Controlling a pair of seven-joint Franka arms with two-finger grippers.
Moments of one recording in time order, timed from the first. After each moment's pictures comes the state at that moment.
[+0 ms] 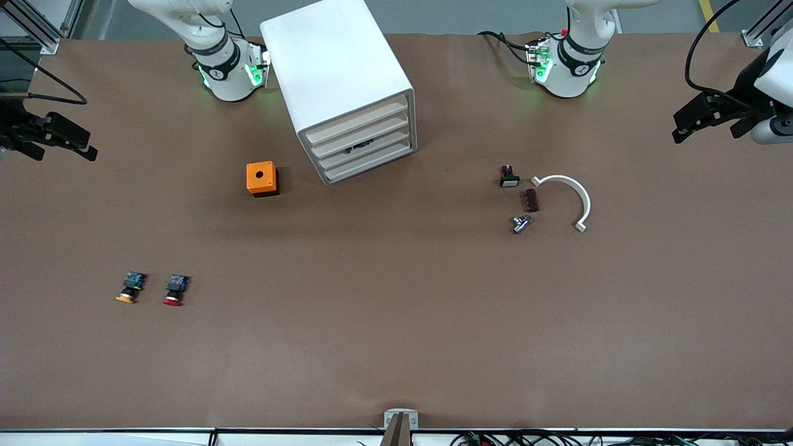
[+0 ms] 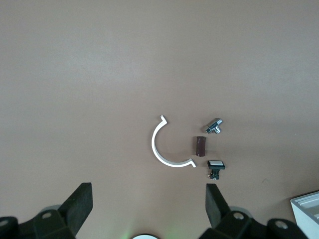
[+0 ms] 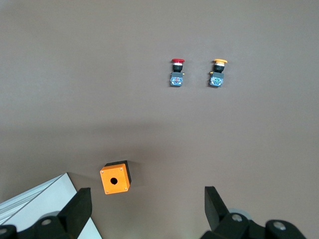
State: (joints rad) left arm 0.03 -0.10 -0.11 -1.61 0.01 1.50 -0.15; right arm -0.07 -0.08 0.02 -1.63 0.04 1.55 -0.01
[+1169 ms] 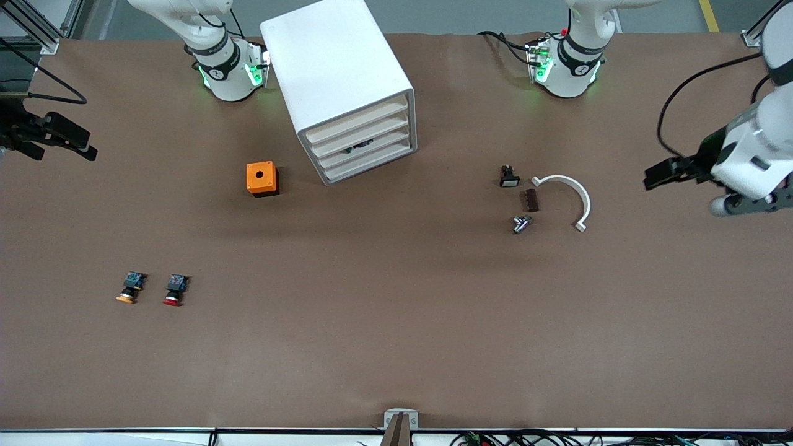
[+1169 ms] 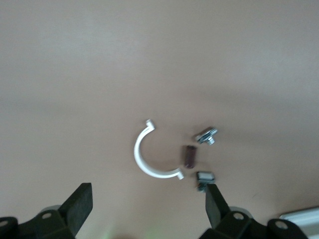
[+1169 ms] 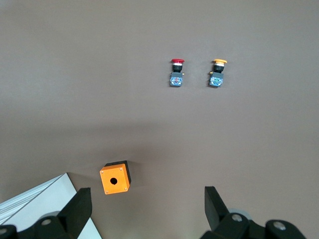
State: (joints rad) left arm 0.04 0.13 -0.17 -1.57 -0.01 1.60 -0.29; right arm -0.07 -0.08 0.02 -1.63 0.04 1.55 -0.01
